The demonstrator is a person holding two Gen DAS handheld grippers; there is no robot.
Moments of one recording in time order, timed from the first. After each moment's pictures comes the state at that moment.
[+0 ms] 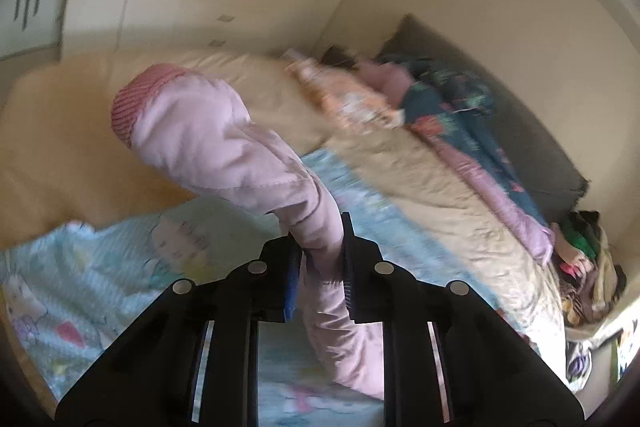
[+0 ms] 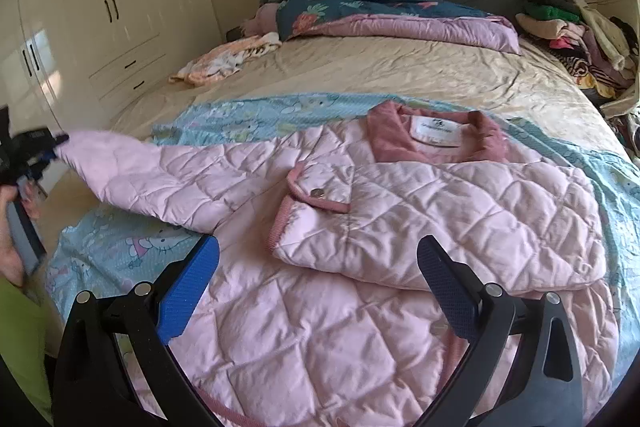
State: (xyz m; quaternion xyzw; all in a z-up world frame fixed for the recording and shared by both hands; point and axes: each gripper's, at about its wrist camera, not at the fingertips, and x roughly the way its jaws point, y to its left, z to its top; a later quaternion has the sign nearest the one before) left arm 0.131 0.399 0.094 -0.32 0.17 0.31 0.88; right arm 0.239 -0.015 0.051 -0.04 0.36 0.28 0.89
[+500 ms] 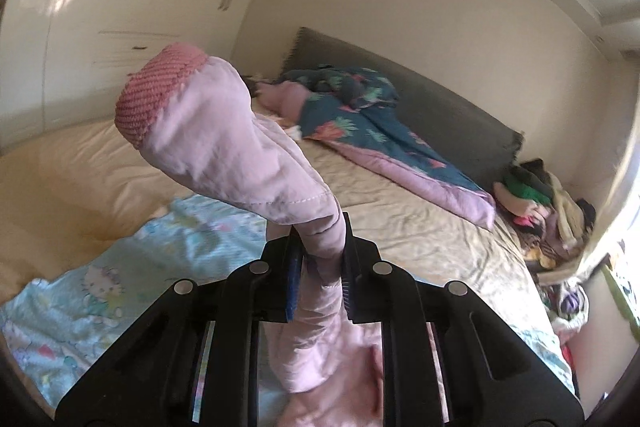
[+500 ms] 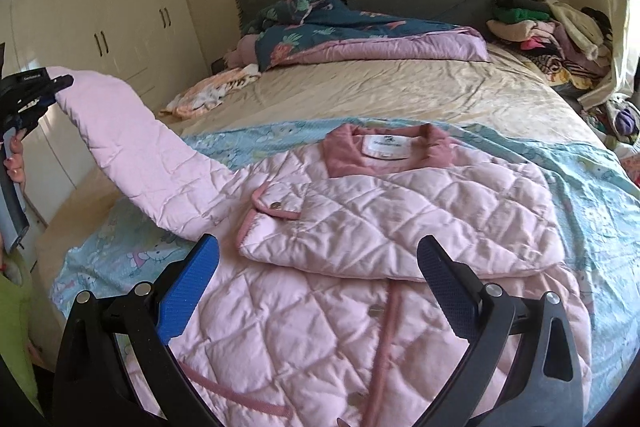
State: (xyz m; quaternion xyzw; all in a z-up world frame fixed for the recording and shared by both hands) left arm 0.181 0.260 0.191 -0.21 0.15 0.20 0.94; right arm 0.218 -0.094 0.079 0.01 0.33 0.26 0.91
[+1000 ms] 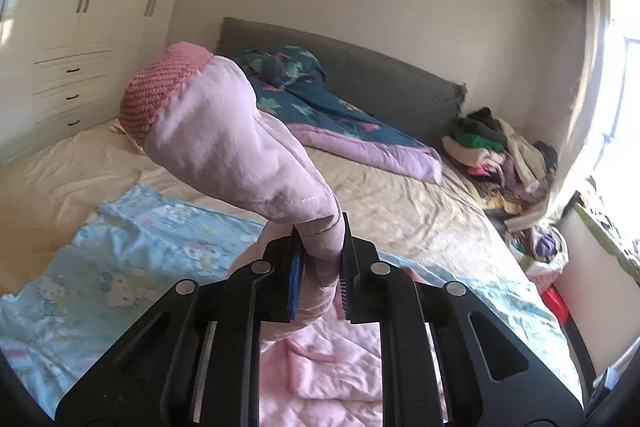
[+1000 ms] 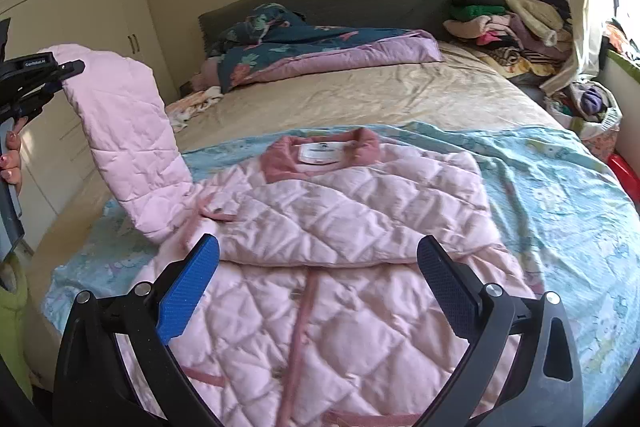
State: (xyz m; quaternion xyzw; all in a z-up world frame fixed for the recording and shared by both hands) left arm 0.234 0.143 0.188 -0.15 0.19 0.10 0.97; right arm 0.207 -0.183 0.079 0.03 0.32 0.20 0.93
